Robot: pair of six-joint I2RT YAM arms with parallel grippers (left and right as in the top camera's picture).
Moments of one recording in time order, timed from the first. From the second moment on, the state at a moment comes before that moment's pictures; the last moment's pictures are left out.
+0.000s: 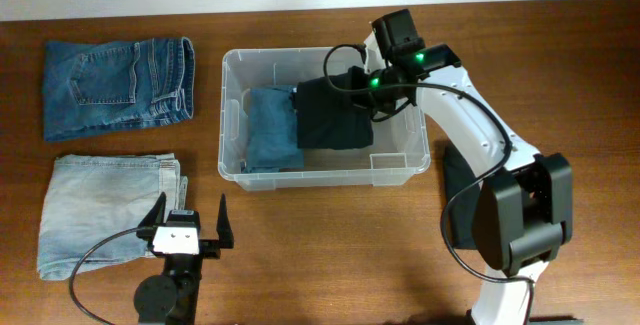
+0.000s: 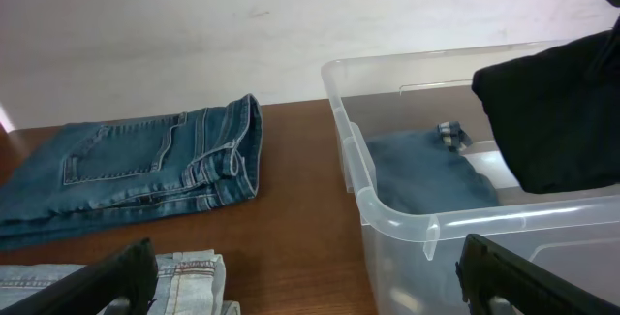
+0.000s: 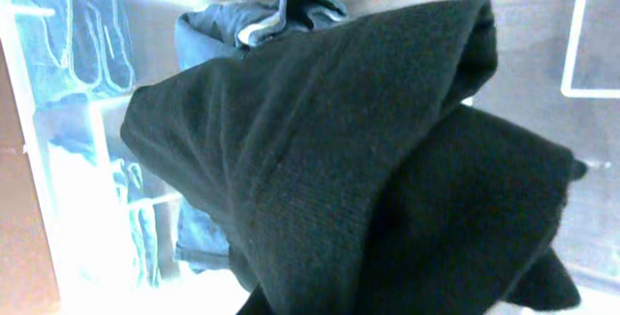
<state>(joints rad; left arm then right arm) -0.06 0.01 0.02 -0.08 -0.01 0.07 0.31 2.01 1.69 -0.80 -0.47 0.50</state>
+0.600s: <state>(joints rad) -0.06 0.01 0.02 -0.08 -0.01 0.07 0.35 2.09 1.69 -0.77 -0.43 0.52</state>
